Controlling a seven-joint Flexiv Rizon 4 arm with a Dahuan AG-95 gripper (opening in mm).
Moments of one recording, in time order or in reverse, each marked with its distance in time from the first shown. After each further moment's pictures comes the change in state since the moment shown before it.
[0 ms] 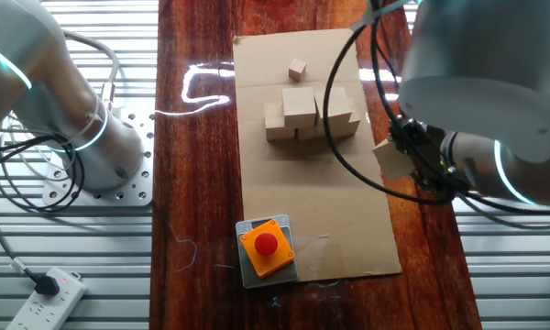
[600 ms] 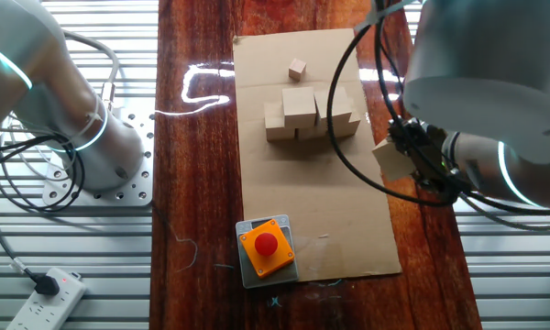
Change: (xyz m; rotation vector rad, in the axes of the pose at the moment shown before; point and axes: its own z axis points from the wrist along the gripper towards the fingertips) arm 0.000 -0.001 0.000 -0.058 -0.018 -0.015
